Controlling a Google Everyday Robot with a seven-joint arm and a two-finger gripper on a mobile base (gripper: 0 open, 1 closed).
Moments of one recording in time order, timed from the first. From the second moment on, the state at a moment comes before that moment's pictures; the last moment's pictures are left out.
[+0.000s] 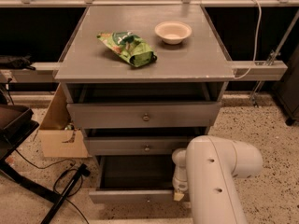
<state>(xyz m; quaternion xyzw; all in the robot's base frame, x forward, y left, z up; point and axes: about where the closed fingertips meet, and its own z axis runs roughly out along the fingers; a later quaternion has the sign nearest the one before) 0.489 -0.139 0.163 0.65 -0.72 -0.19 0.11</state>
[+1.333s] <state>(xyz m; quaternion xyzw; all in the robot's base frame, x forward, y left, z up) 0.494 -0.137 0.165 0.65 -0.73 -0.19 0.11</state>
